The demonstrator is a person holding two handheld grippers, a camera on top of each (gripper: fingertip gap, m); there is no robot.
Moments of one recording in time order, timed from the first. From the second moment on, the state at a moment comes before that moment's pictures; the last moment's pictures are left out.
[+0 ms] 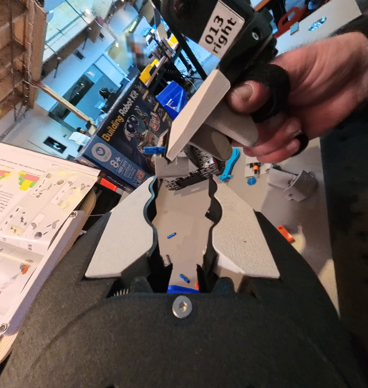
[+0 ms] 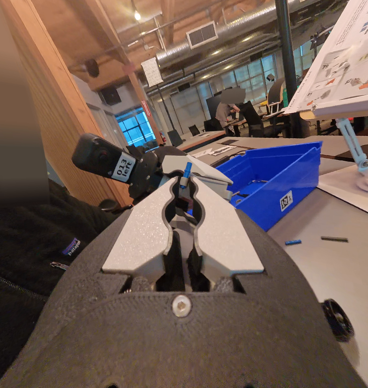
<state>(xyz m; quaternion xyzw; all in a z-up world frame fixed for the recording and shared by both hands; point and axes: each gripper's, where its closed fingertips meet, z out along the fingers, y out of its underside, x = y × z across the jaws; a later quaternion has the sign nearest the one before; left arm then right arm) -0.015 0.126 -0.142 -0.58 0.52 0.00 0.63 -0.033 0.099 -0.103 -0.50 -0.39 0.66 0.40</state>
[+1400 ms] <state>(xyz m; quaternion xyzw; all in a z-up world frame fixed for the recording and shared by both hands) -0.055 0.111 -0.079 -0.53 0.36 -0.37 0.67 -0.064 0.099 -0.064 -0.46 -0.48 0.61 0.42</state>
